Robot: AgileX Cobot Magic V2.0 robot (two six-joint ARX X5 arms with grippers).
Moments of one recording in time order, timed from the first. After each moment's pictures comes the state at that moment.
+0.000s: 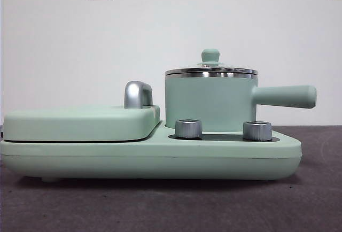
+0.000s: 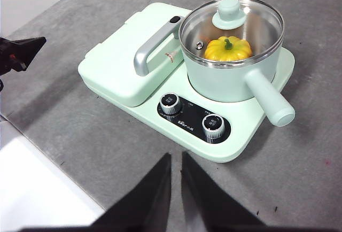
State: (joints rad) left arm -0.05 0.01 0.03 -0.18 -0.05 -0.09; right arm 0.71 0.43 0.98 -1.03 -0.05 0.24
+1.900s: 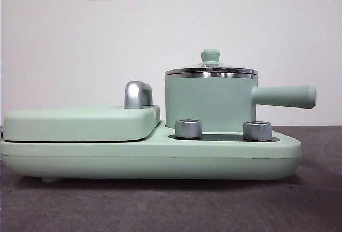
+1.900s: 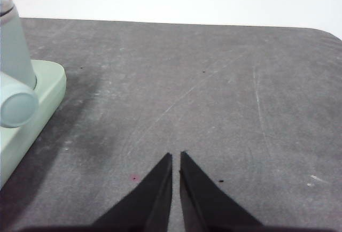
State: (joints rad) left arm -0.05 0.01 0.03 -0.18 -0.05 -0.09; right arm 0.00 0.01 0.02 -0.18 -0.01 0.01
